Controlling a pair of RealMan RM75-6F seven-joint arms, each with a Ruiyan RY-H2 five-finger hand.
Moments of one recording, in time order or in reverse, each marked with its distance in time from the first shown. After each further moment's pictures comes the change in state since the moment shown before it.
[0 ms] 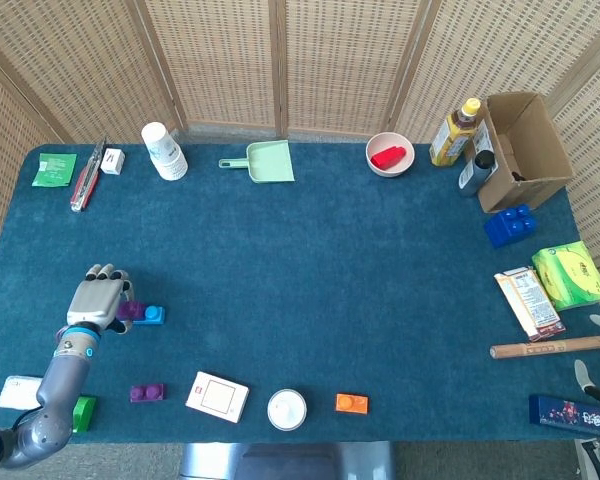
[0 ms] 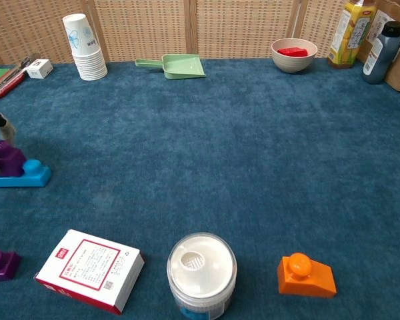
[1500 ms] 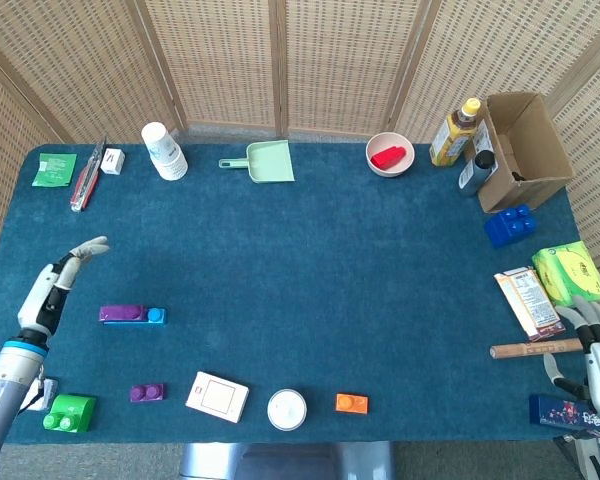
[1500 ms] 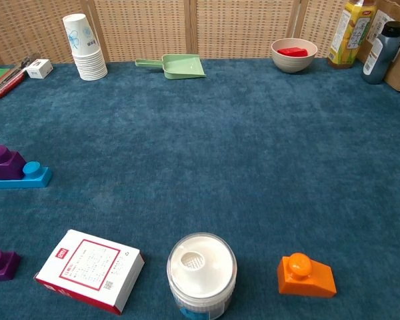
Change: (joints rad) left arm 0.390 0.179 -0.194 0.018 0.735 -0.060 -1.652; right arm 0.038 0.006 -0.005 -0.124 -0.039 -0.001 -0.144
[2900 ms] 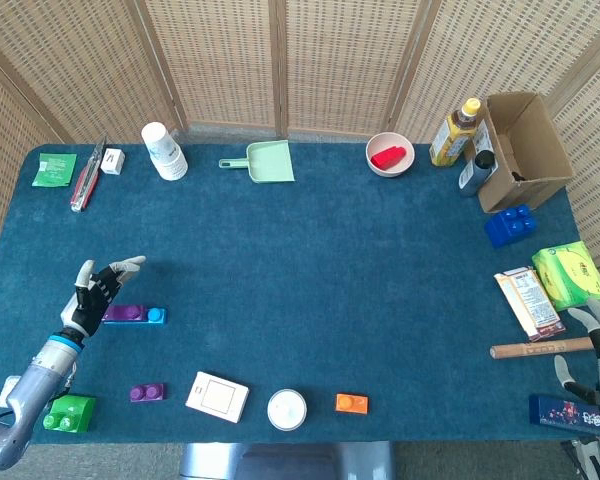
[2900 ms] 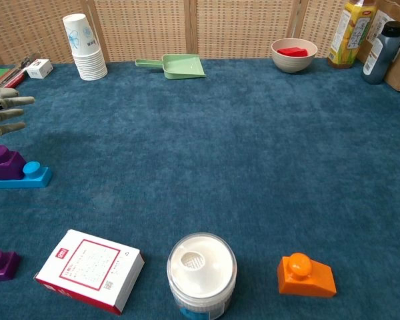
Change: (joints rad) left arm -0.105 -0.319 0.128 0.535 0.240 -0.069 -0.633; right arm -0.022 0.034 -0.003 -0.049 0.014 0.036 -0.034
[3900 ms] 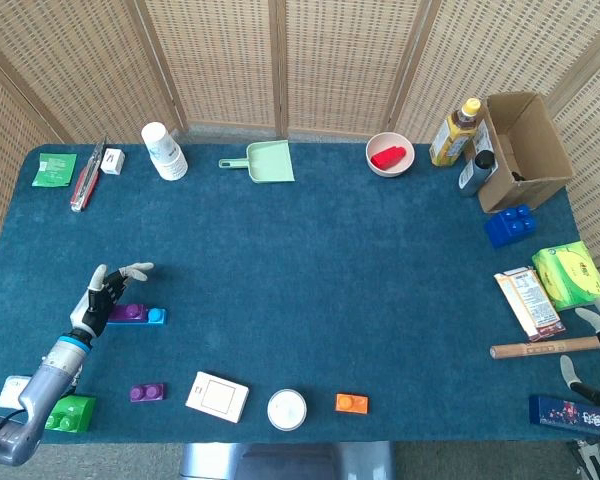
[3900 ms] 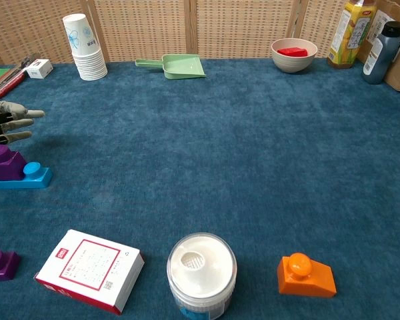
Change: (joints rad) left arm -0.016 -0.082 0.031 0.098 -0.014 0.020 0.083; right arm -0.007 0.009 0.004 0.002 0.009 0.004 0.026
